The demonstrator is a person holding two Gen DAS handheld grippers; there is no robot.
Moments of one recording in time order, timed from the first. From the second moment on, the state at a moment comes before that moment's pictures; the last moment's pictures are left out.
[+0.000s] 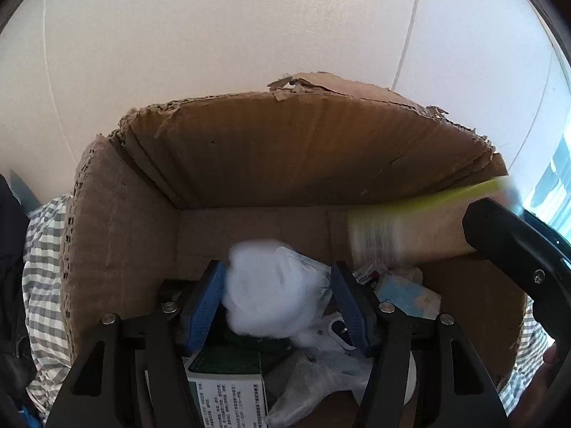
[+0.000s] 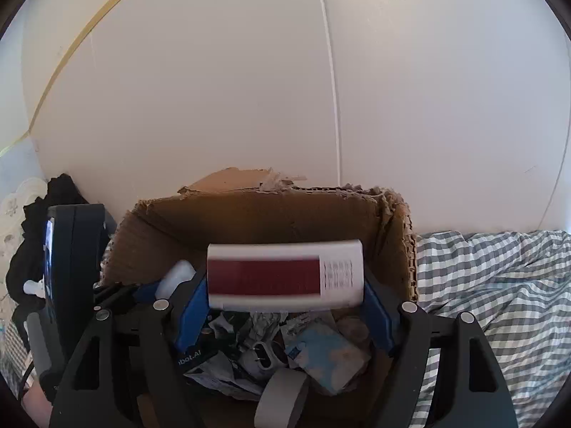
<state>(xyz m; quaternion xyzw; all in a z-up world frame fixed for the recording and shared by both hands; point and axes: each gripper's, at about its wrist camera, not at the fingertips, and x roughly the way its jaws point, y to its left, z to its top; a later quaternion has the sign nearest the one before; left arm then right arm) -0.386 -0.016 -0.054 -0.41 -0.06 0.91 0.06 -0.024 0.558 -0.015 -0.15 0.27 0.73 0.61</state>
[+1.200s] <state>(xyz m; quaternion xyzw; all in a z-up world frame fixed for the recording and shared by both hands) -0.170 0.002 -0.003 -0.39 -0.03 0.92 0.05 -0.017 0.332 0.027 -0.18 0.23 0.73 0.62</state>
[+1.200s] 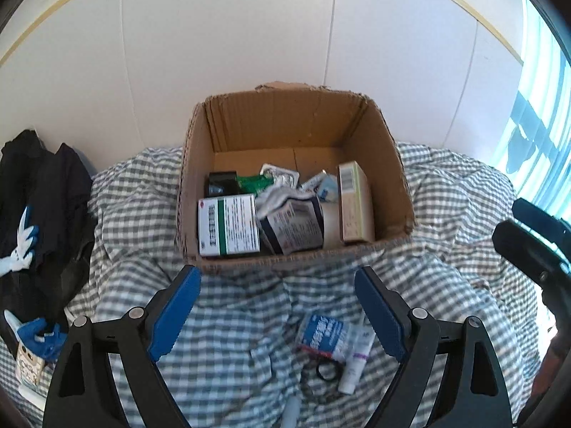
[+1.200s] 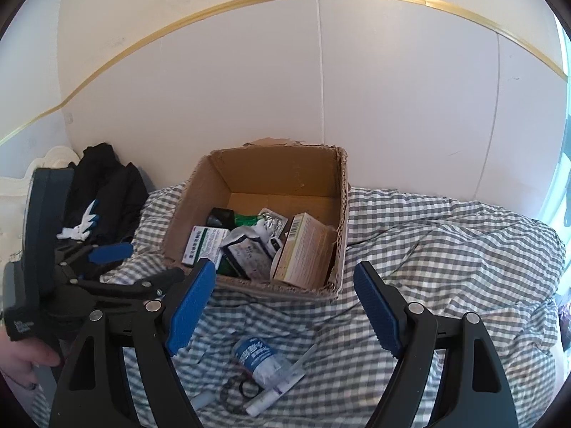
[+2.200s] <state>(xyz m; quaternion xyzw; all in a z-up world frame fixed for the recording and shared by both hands) -0.078 0.016 -0.173 -0.53 0.03 0.84 0.12 -0.032 0.311 -0.134 -0.28 0.36 0.69 0.56</state>
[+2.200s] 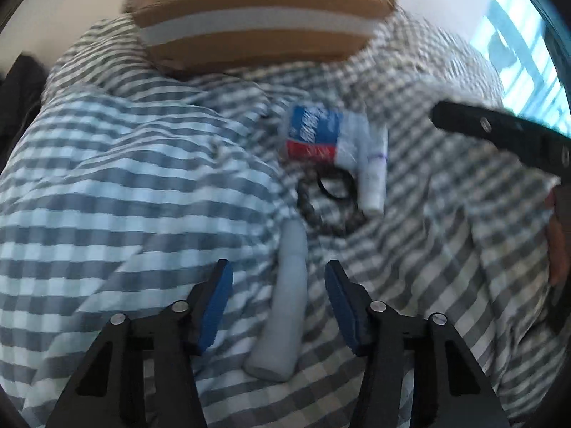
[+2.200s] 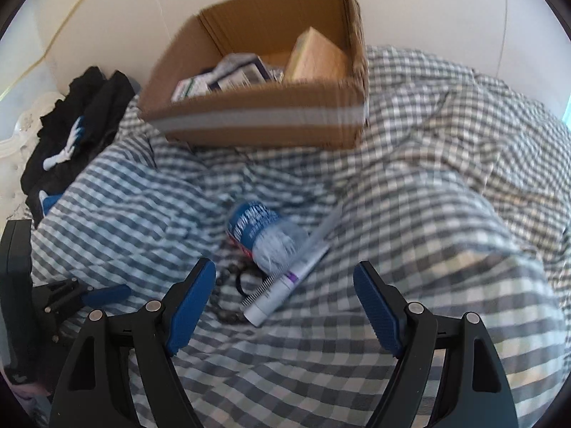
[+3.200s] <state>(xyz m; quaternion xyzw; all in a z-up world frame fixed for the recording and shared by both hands) -0.098 -0.021 -0.129 -0.52 -0.13 0.82 0.19 -0.030 0.316 -0.144 -0.29 0.37 0.68 0.56</state>
